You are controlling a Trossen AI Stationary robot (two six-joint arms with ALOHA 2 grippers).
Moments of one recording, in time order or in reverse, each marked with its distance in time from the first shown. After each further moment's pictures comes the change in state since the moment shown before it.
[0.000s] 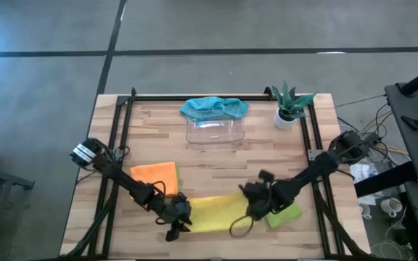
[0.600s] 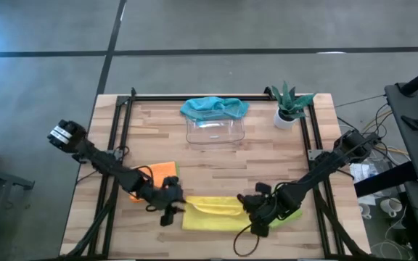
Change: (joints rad) left arm 0.046 -0.363 -0.020 -0.367 -0.159 0.148; right arm 0.063 -0.030 0.094 0.126 -0.268 -0.108
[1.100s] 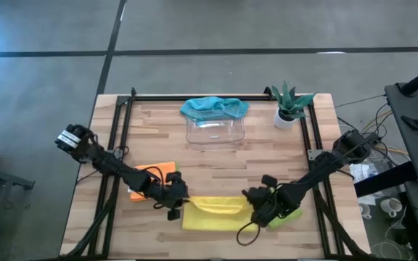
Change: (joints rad) left arm 0.072 0.112 -0.007 -0.010 -0.100 0.055; right arm 0.000 0.000 -0.077 -0.139 0.215 0.126
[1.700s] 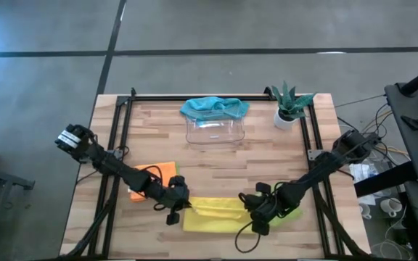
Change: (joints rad) left arm -0.005 0.000 0.017 0.079 0.130 0.006; right arm -0.002 0.002 -0.047 0.246 -0.206 -0.130
